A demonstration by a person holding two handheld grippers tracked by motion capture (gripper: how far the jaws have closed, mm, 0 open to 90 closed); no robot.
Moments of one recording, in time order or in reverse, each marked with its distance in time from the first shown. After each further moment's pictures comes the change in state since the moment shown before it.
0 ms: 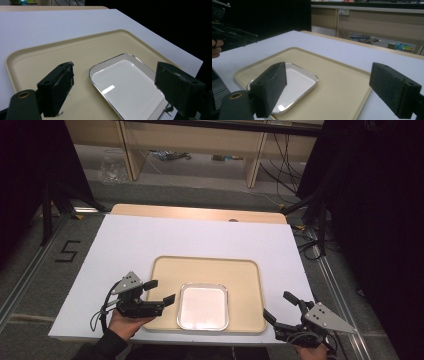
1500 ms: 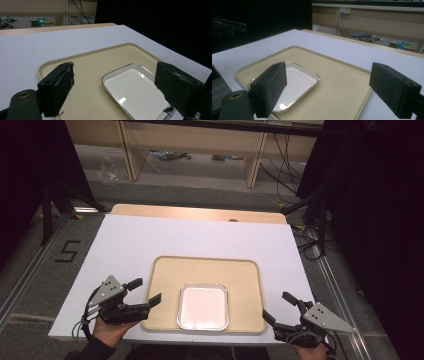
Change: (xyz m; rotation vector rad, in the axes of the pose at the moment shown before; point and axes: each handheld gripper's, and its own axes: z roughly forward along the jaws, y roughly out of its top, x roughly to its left) left arm -0.001 -0.002 -0.039 -0.120 0.080 0.044; right arm 0.001 -0.001 0.002 0.006 0.015 0.004
